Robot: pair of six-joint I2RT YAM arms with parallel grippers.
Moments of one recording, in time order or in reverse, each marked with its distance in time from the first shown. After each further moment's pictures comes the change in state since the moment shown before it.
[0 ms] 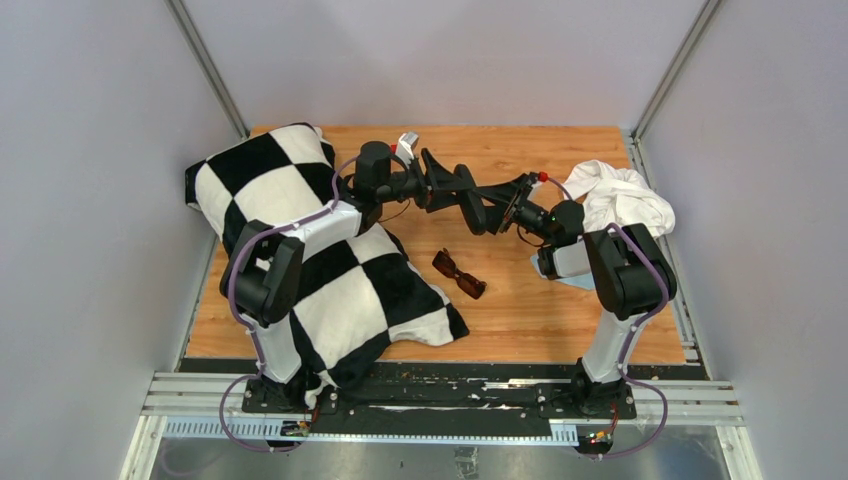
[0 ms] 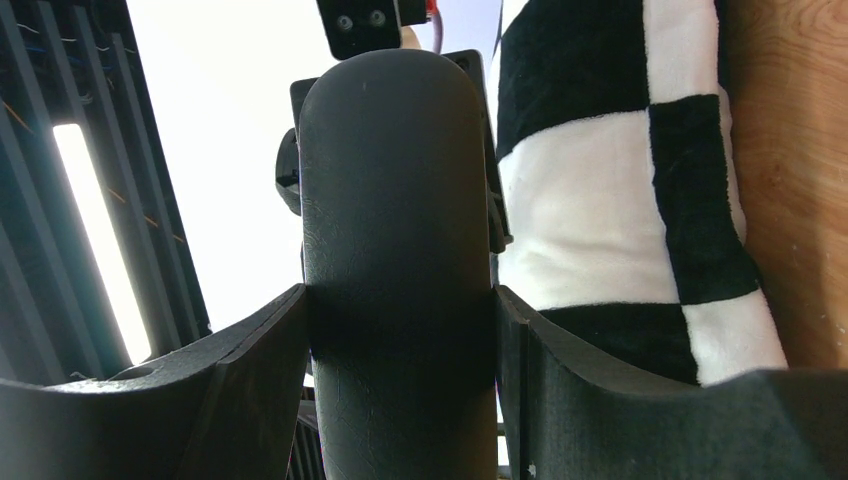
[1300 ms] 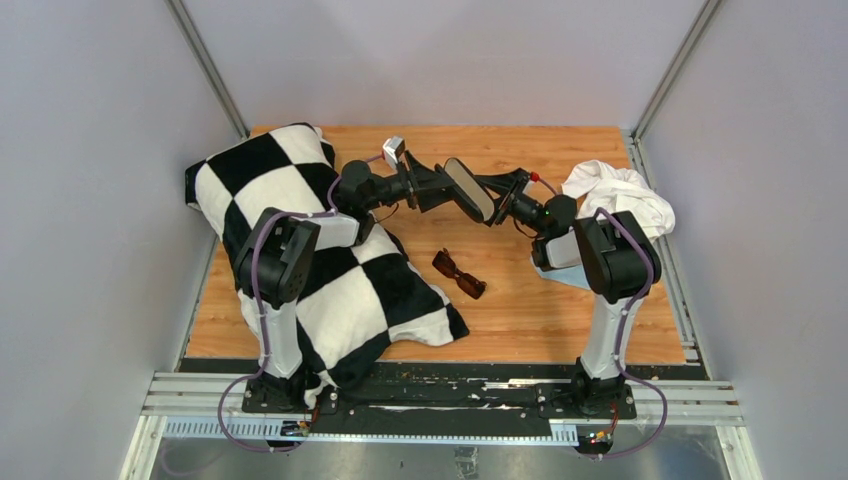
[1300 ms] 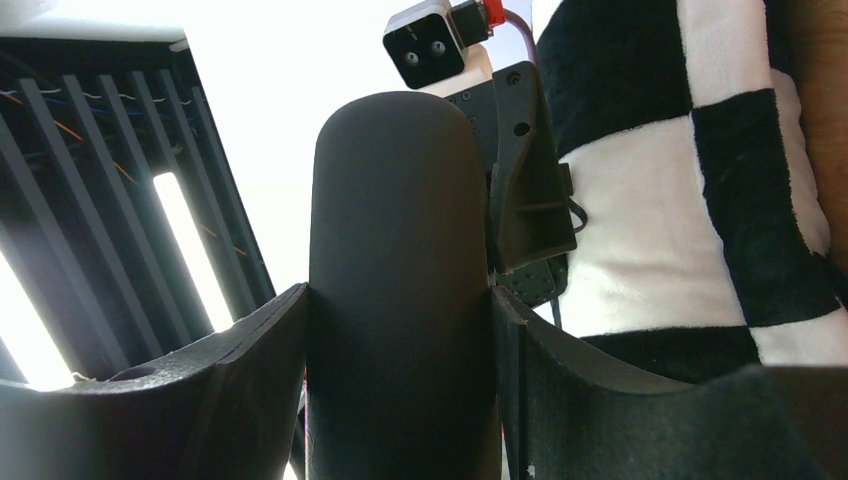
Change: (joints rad) left arm 0.081 0.129 -0.126 0.609 0.118 -0.304; right arm -0.006 0.136 0.106 0.056 0.019 0.208
